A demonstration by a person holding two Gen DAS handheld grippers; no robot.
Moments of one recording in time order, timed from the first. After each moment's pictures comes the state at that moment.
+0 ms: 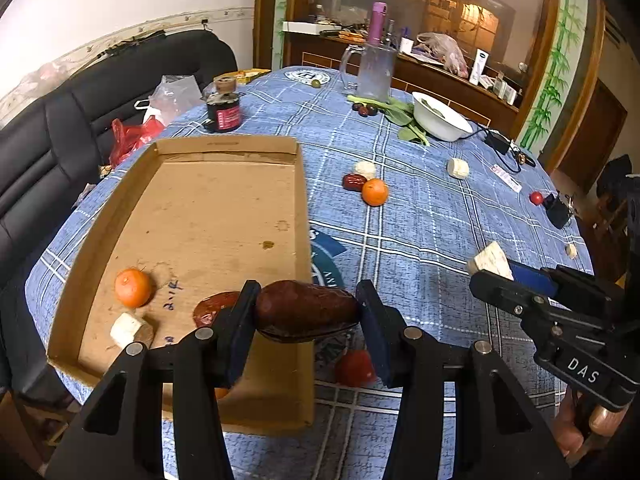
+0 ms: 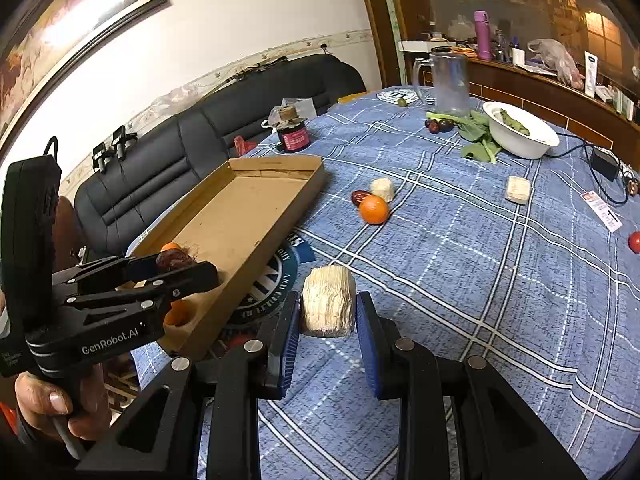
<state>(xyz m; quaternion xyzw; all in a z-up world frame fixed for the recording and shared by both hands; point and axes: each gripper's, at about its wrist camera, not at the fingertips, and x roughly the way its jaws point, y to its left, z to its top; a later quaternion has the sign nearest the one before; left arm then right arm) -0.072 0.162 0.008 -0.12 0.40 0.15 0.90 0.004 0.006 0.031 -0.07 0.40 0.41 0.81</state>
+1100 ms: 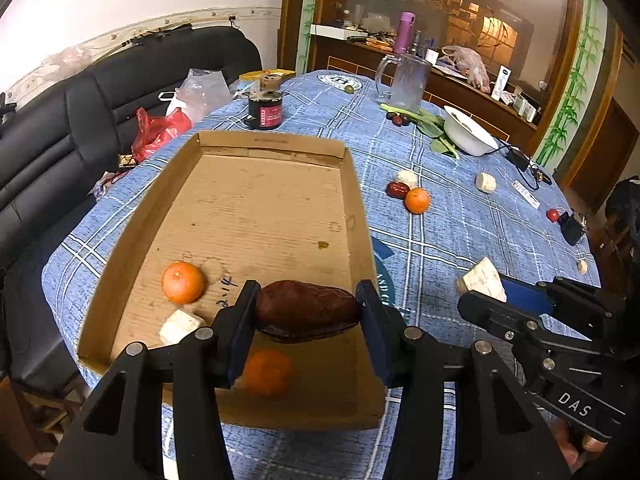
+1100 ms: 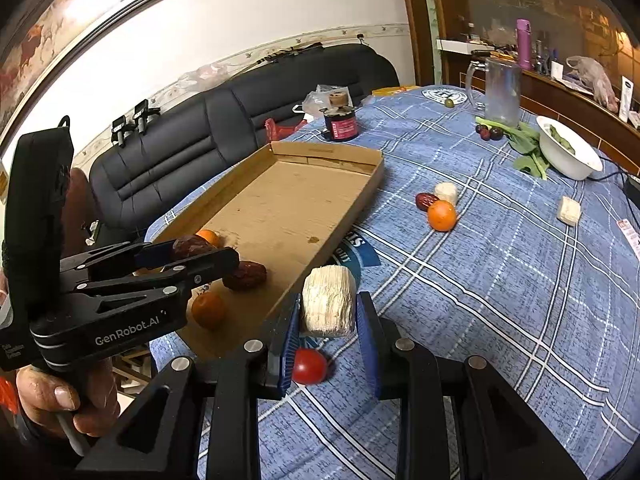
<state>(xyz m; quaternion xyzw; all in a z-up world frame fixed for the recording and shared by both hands) -0.093 0.202 0.005 -0.14 0.39 0.18 0.89 -0.021 0.062 0.032 -0.10 0.40 0.45 0.79</state>
